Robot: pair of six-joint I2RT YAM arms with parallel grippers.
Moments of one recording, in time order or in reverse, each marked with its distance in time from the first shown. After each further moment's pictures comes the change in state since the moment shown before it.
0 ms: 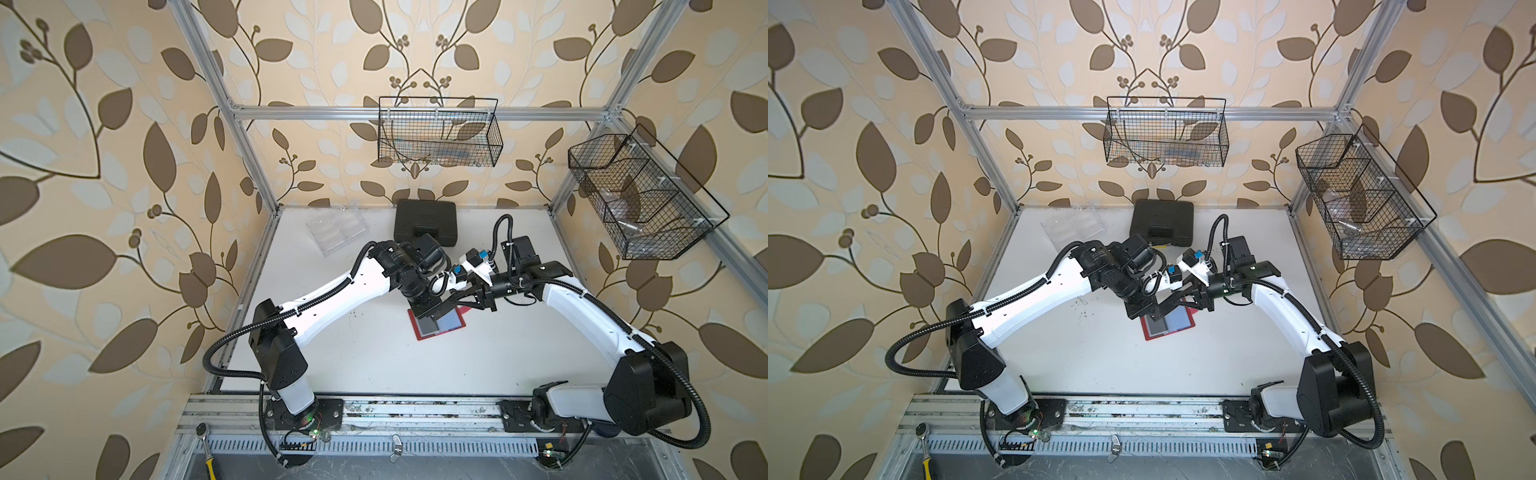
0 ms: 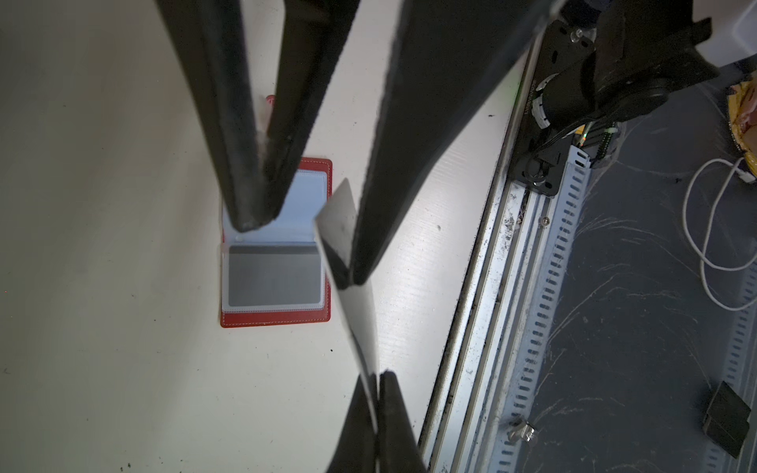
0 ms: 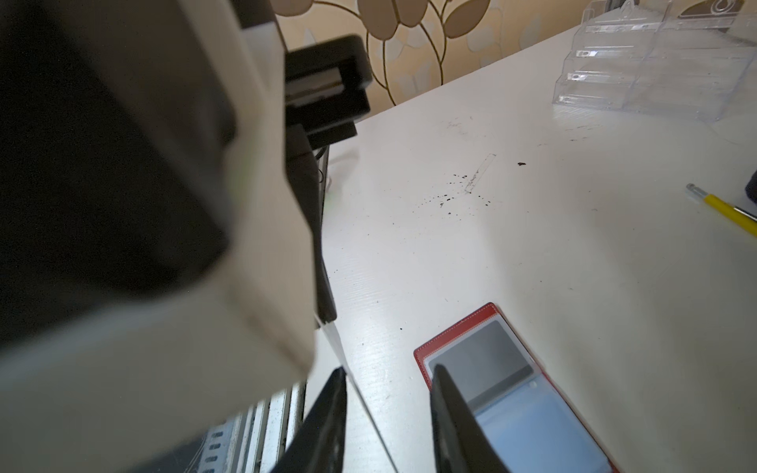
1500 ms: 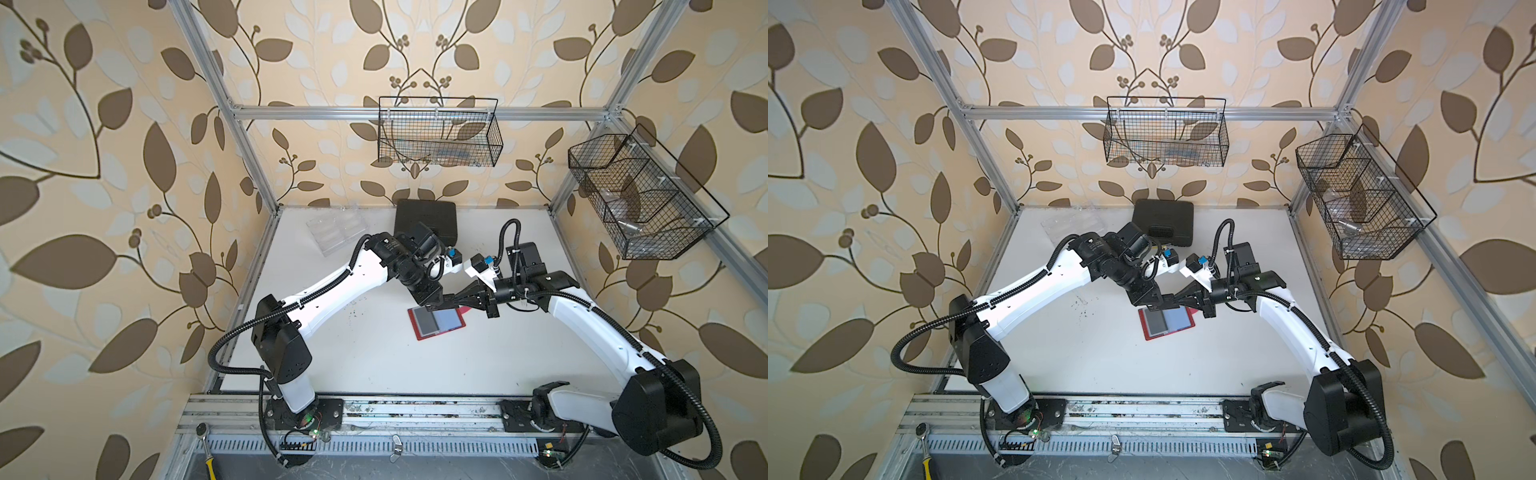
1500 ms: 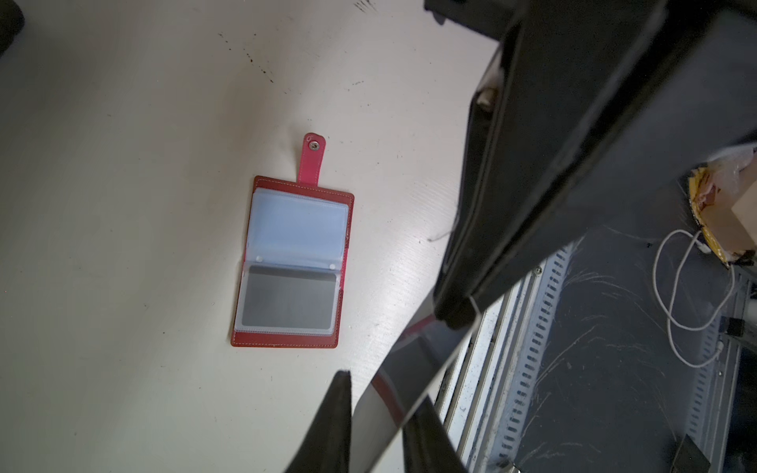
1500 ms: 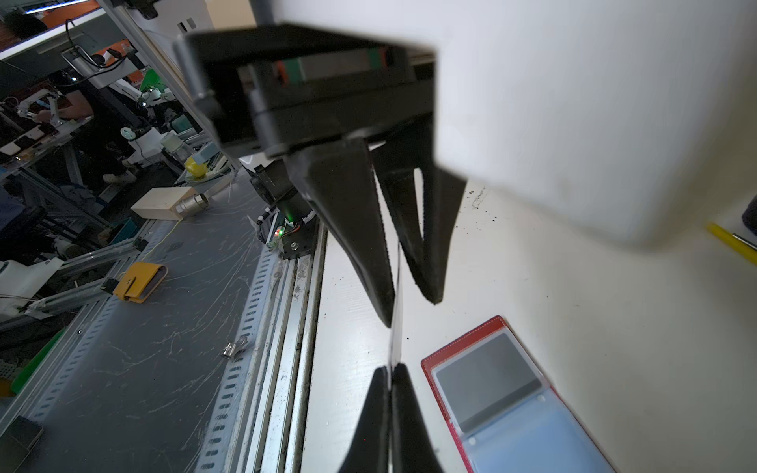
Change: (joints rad) left arm 0.075 0.026 0.023 0.072 0.076 -0.075; right arm 0.005 -0.094 -0.076 0.087 -0.023 0.034
